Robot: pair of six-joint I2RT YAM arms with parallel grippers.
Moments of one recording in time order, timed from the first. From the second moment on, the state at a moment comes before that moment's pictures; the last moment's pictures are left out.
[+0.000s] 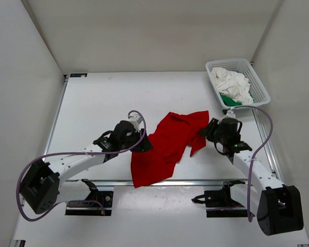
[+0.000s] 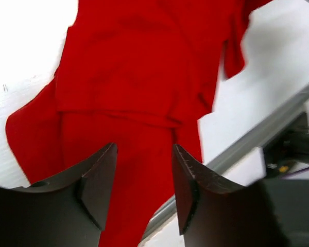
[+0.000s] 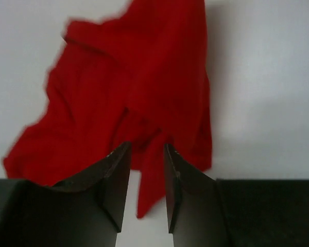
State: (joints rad) left arm -0.72 1.18 0.62 -0.08 0.16 -0.61; right arm 0.15 1.00 0.50 -0.01 -0.14 0.52
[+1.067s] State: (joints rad) left arm -0.74 1.78 1.06 -0.14 0.06 -0.59; right arm 0.30 0.80 0.30 -0.18 -0.03 0.61
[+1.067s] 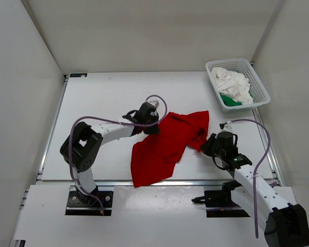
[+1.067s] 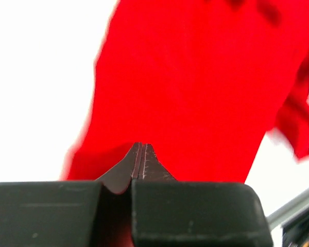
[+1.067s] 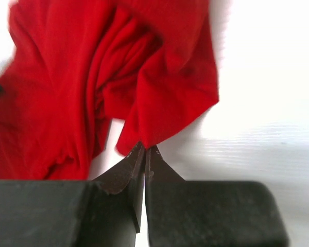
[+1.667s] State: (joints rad) left arm -0.57 1.71 1.29 -0.45 -0.03 -0.36; right arm 0.23 0.75 0.30 -0.24 -0.09 0.57
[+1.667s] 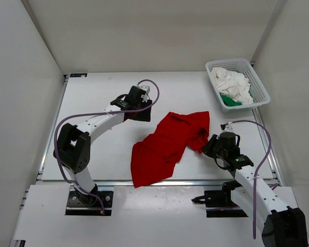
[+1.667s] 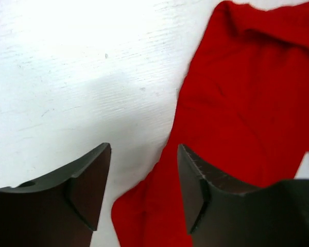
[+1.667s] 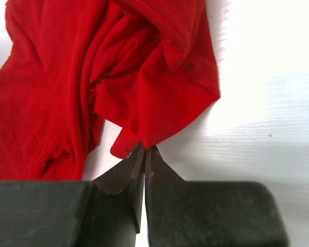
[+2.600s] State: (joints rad) left arm -0.58 1.78 1.17 -0.52 0.16 -0.27; right arm 0.26 0.77 0.27 -0.18 -0.11 0.58
